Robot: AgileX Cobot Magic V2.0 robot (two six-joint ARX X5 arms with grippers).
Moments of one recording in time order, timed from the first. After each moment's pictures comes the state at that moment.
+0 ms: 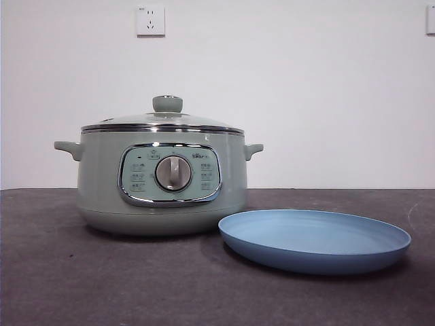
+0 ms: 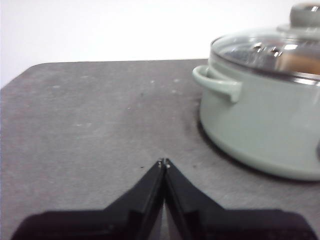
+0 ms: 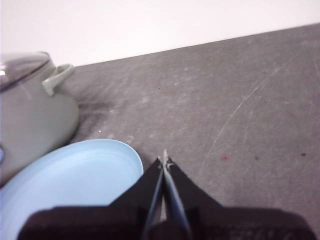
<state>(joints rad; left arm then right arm) 0.07 0.01 0.02 -0.15 0.14 -0.02 0.08 0.00 0.02 -0.16 -0.10 0.20</state>
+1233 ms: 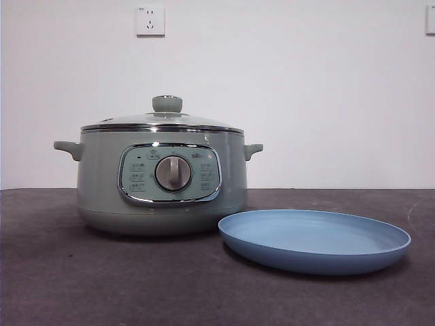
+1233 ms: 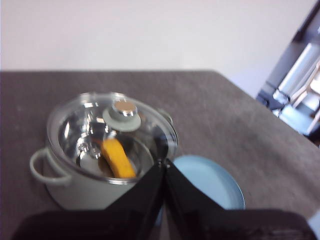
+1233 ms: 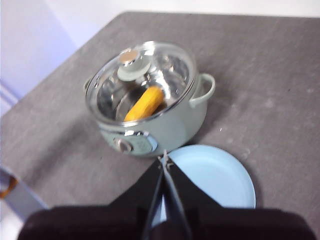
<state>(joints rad) 0.07 0.65 1.00 -0.70 0.69 -0.08 0.10 0.89 1.16 -0.83 -0.58 -0.07</state>
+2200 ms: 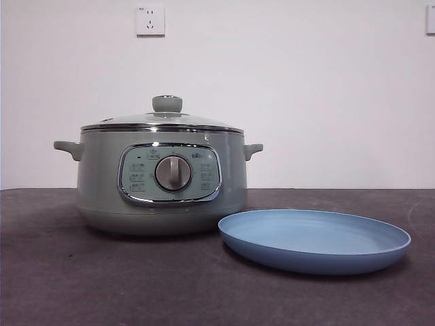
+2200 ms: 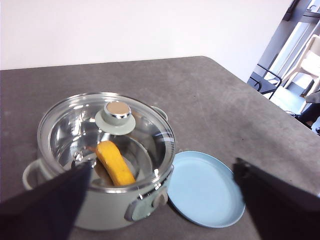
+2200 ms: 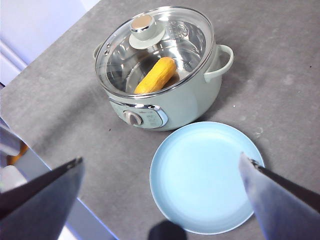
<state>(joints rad) 0.03 0.78 1.07 -0.67 0.71 -0.01 0.14 0.94 1.21 -0.95 -0.58 -0.13</state>
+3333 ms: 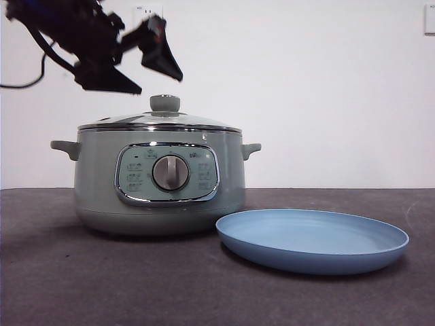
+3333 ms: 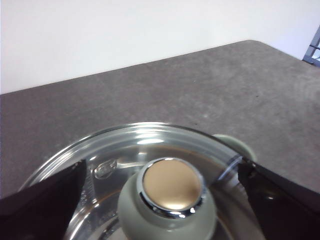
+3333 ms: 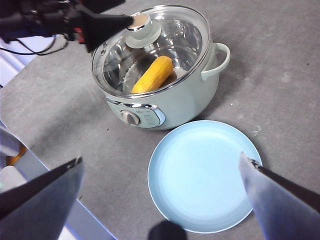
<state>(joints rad) -0.32 1.54 1.07 0.18 0.27 -0.01 0.14 0.94 1.21 -0.95 -0.57 -0.13</state>
